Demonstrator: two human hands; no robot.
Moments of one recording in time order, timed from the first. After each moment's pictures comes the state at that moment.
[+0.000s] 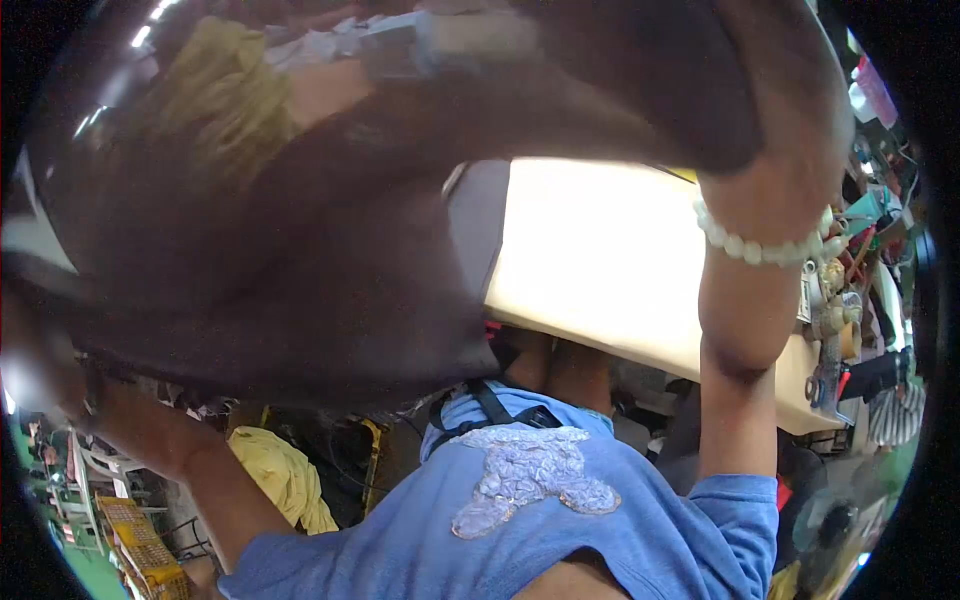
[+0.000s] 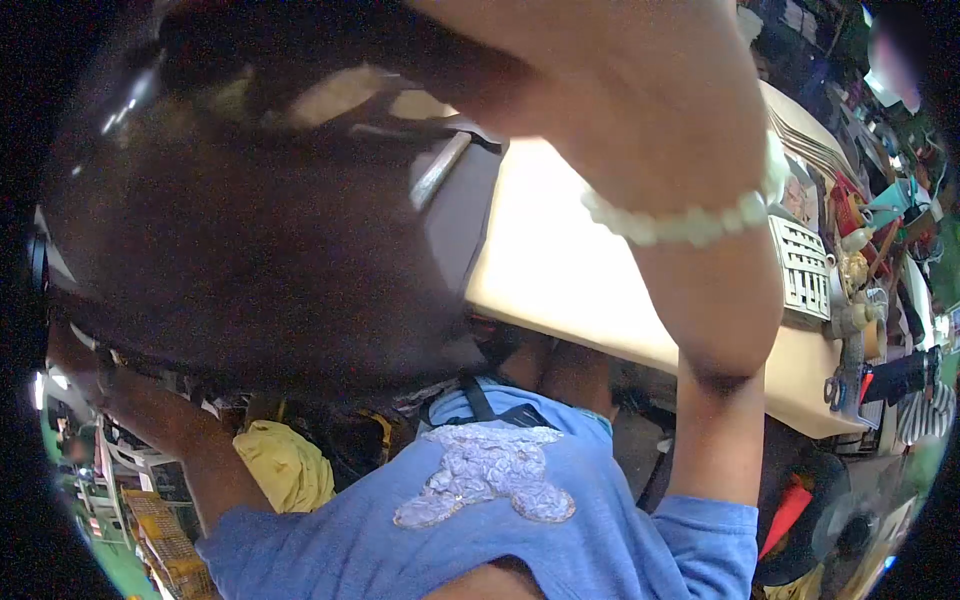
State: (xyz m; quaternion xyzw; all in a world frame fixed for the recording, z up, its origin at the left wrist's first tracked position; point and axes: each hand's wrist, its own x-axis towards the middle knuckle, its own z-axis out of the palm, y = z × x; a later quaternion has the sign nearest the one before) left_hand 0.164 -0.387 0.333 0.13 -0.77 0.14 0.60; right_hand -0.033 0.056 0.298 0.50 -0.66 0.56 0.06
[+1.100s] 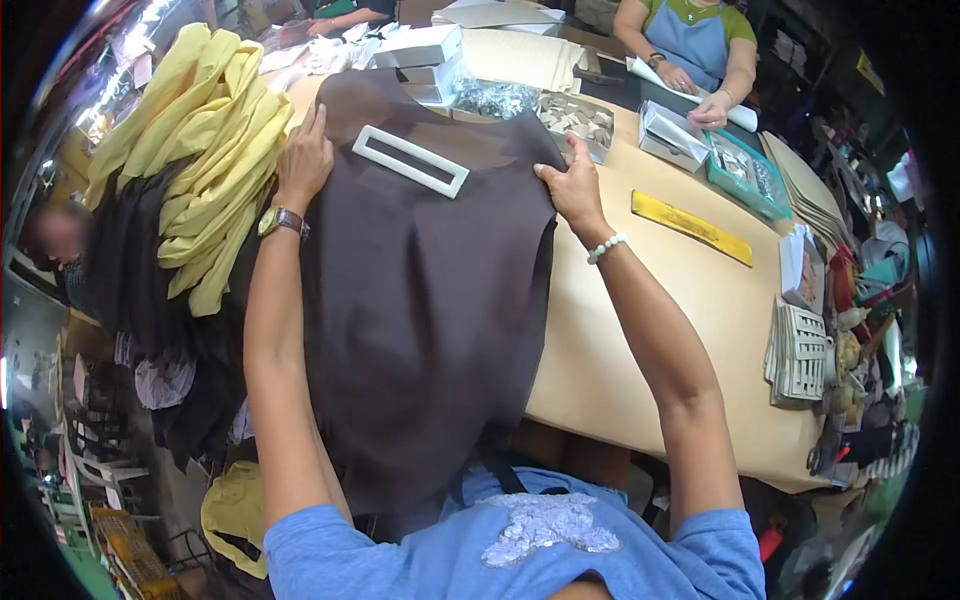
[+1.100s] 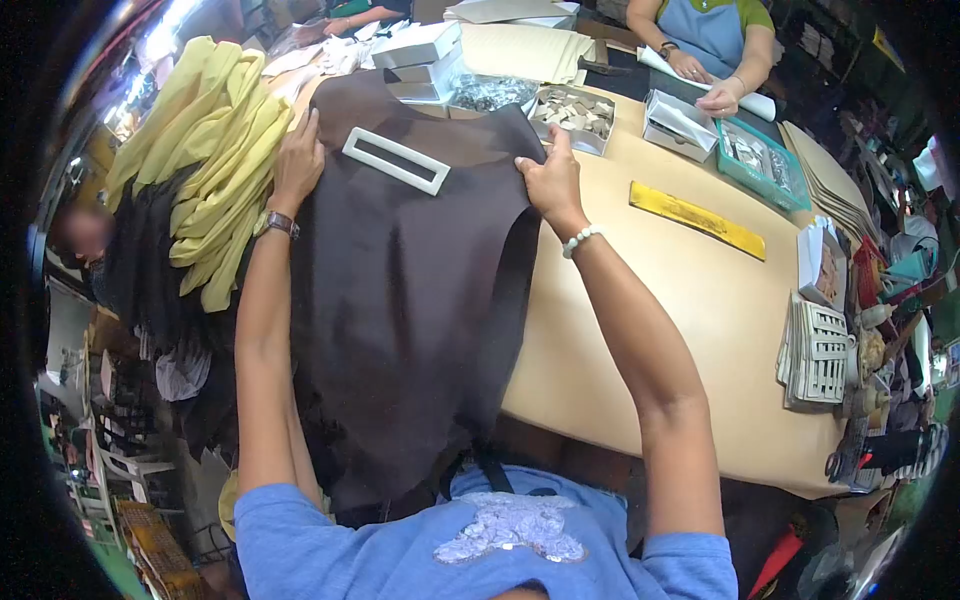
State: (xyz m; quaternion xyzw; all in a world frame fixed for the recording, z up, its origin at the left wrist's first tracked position) left_hand -0.183 -0.432 0.080 0.02 -0.94 0.06 0.35; right_hand -0.242 -0.061 0.041 0.14 -0.74 0.66 0.07
